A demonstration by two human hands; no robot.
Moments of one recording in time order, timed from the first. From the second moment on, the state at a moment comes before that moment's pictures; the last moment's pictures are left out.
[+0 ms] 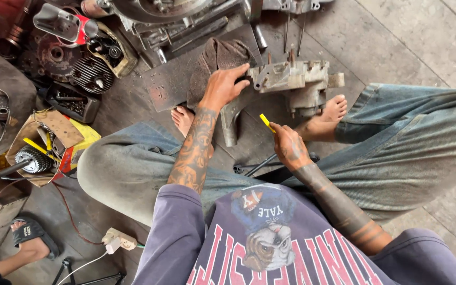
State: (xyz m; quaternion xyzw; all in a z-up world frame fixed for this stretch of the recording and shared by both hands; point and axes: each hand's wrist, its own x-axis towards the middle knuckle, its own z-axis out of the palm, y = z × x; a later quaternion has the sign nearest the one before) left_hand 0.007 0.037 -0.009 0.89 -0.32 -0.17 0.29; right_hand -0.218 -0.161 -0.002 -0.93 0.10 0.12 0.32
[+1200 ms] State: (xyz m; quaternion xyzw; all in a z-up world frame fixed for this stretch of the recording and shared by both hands) left_hand 0.013 0.028 -0.024 0.91 -0.23 -0.11 0.31; right_hand -0.198 -0.133 0.003 -0.99 0.05 -0.08 0.14
